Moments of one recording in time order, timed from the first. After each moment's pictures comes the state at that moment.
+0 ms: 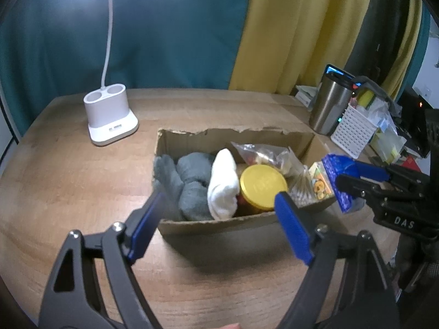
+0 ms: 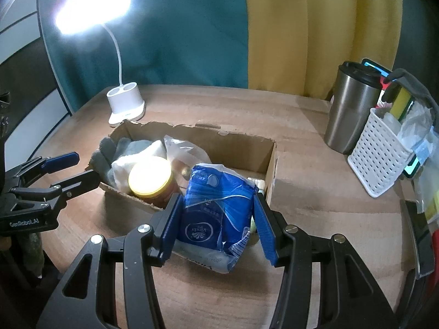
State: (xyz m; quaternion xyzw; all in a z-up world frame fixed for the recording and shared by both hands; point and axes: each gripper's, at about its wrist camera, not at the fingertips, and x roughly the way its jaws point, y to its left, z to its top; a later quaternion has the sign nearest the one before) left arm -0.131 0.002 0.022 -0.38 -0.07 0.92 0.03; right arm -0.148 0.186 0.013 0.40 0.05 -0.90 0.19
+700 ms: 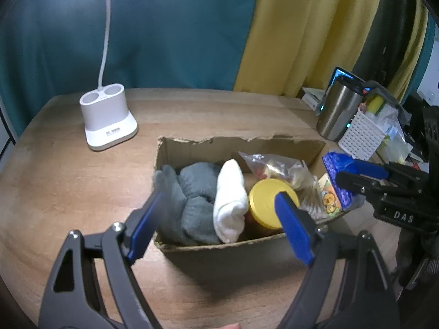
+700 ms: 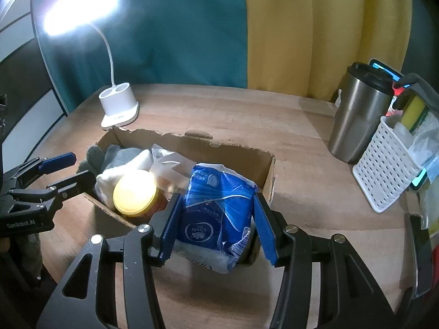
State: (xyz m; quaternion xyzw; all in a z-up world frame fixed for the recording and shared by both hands) left arm -0.155 -0.003 0.016 -0.38 -0.08 0.92 0.02; right arm -0.182 0.184 0.008 0.40 0.05 -0.89 0.20
